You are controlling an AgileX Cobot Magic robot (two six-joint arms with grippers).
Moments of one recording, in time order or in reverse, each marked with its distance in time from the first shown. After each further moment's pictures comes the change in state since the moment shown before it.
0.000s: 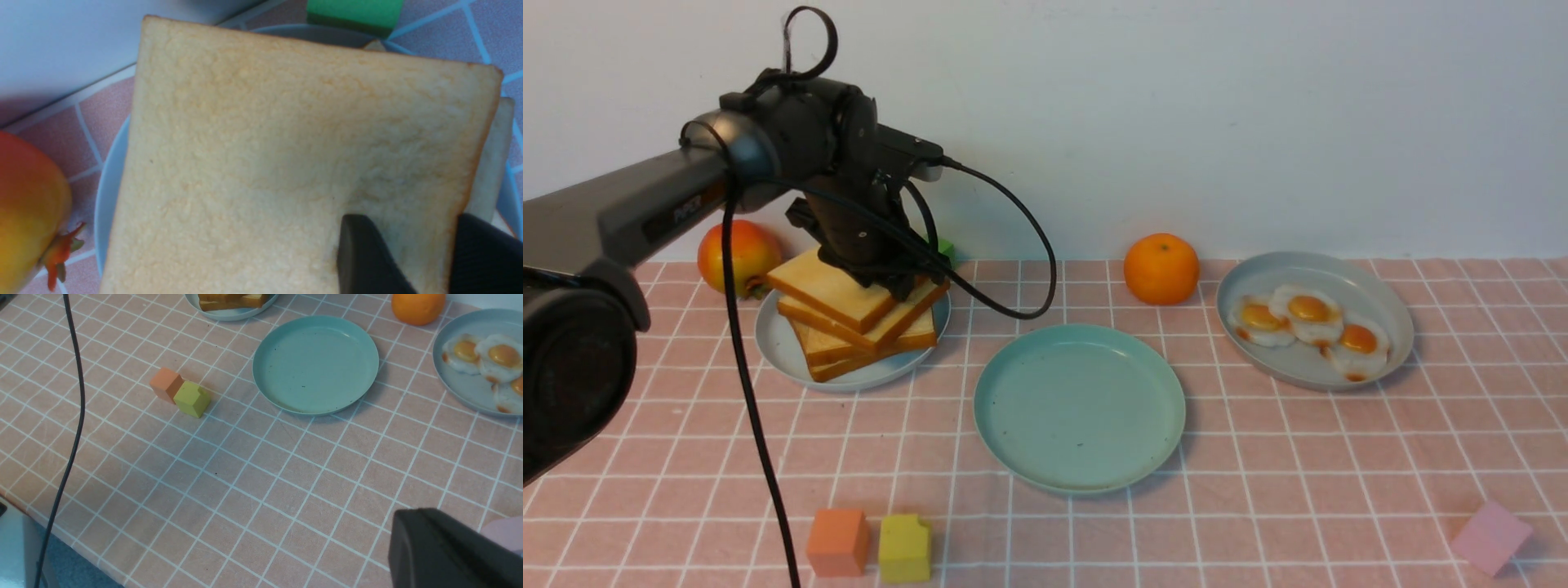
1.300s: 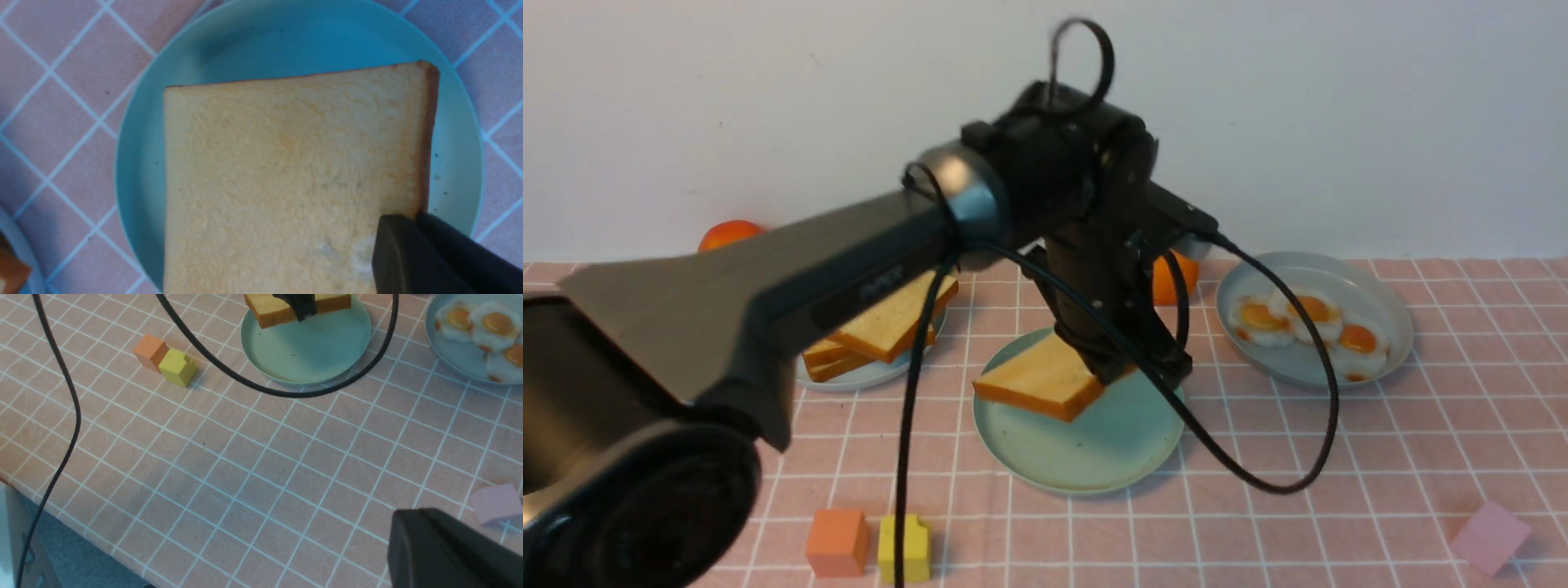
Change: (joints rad) right arm 0.000 0.000 0.000 -0.027 0.076 0.000; left arm -0.436 -0.064 -0.020 -0.044 0.173 -0.024
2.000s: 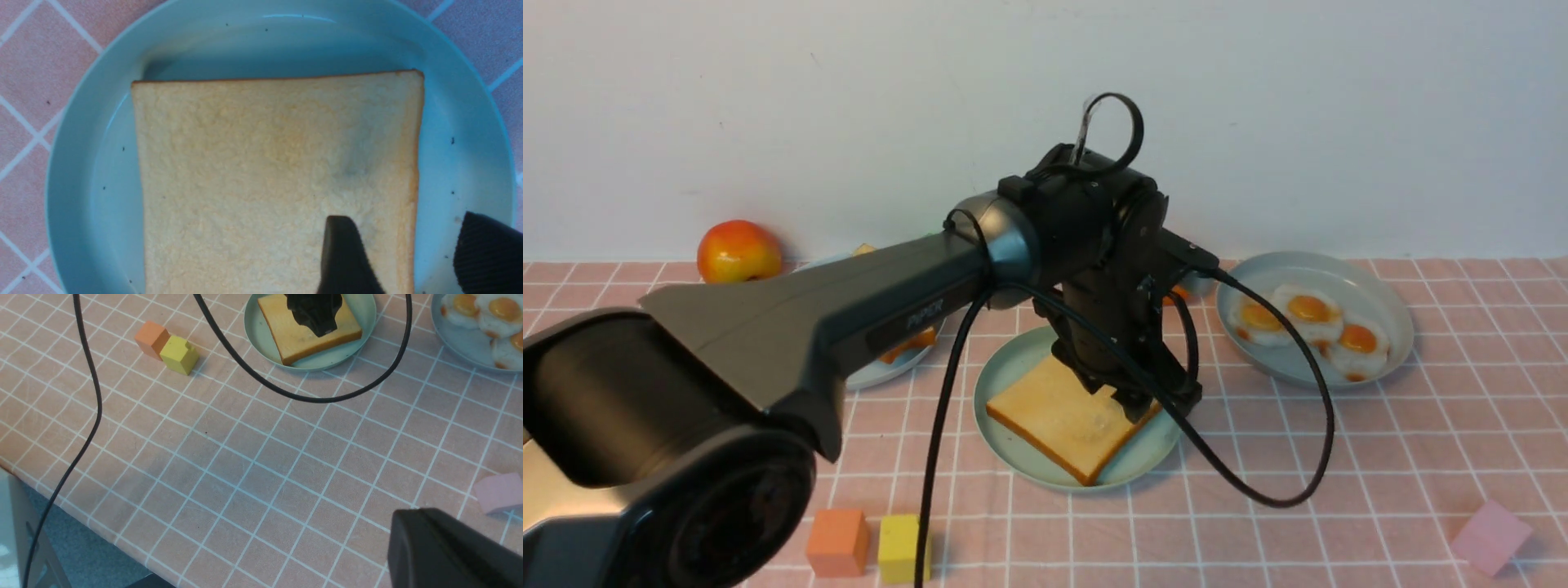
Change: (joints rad) right arm 0.000 0.000 0.000 0.005 0.018 0.000; left arm -0.001 0.067 0.000 -0.032 -0.058 -0.060
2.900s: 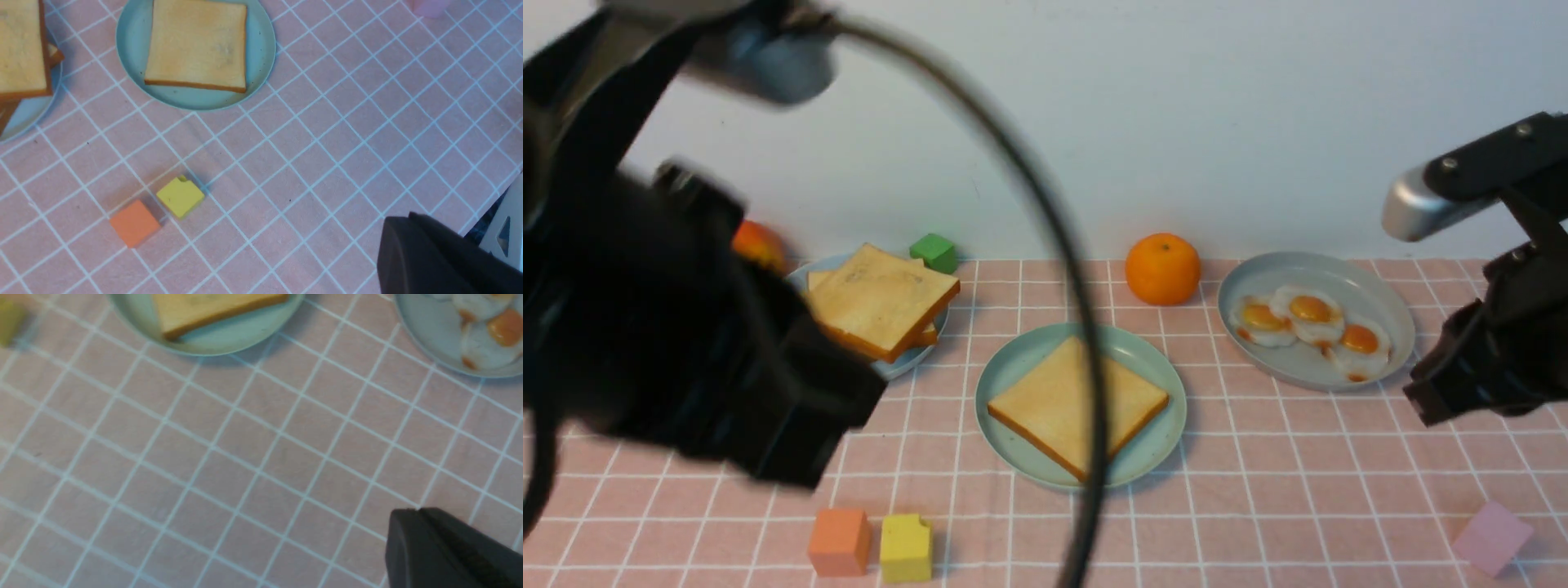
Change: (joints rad) right arm -0.057 0.634 -0.060 -0.186 -0.285 -0.052; left arm 0.000 -1.279 0.824 -0.162 0.027 -0.078
